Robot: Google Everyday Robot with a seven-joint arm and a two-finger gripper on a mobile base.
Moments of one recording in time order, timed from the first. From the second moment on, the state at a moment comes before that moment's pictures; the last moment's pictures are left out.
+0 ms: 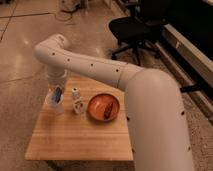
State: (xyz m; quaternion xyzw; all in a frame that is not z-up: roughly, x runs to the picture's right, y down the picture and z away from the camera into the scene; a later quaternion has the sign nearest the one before) arm -0.239 -0.002 0.718 -0.14 -0.29 -0.69 0.64
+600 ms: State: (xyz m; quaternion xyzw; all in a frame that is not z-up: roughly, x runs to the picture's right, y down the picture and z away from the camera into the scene) arm -0.264 -0.013 0.736 -0.14 -0.33 -0.72 0.59
